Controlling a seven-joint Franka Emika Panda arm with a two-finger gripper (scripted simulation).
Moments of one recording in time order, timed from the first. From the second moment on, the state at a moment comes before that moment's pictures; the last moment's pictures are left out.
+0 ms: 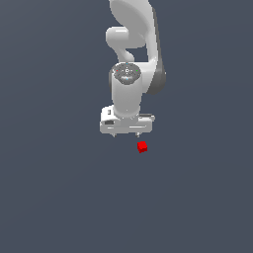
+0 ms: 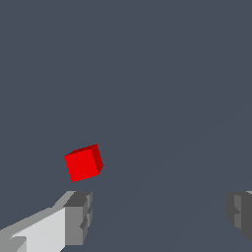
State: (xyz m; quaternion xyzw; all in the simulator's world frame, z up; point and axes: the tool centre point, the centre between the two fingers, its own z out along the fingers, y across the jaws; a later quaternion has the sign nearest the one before) arm -0.010 -0.001 0.156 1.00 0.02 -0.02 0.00
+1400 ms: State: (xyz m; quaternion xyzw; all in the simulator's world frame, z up) arm -0.028 0.076 0.030 0.99 0.15 0.00 0.00
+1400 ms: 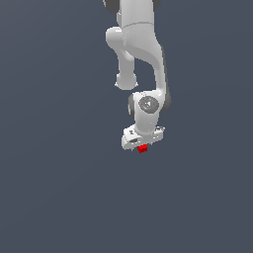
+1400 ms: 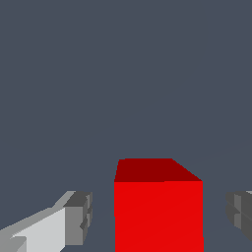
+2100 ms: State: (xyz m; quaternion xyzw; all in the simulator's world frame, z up) arm -0.028 0.082 0.020 0.99 0.16 0.00 0.00
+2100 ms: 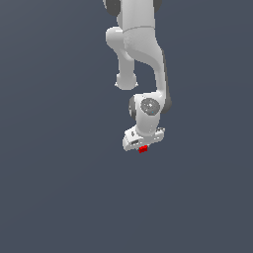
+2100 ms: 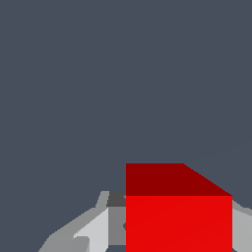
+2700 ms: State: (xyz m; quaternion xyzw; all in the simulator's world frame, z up) arm -0.031 0.081 0.030 0.99 0.16 0.00 0.00
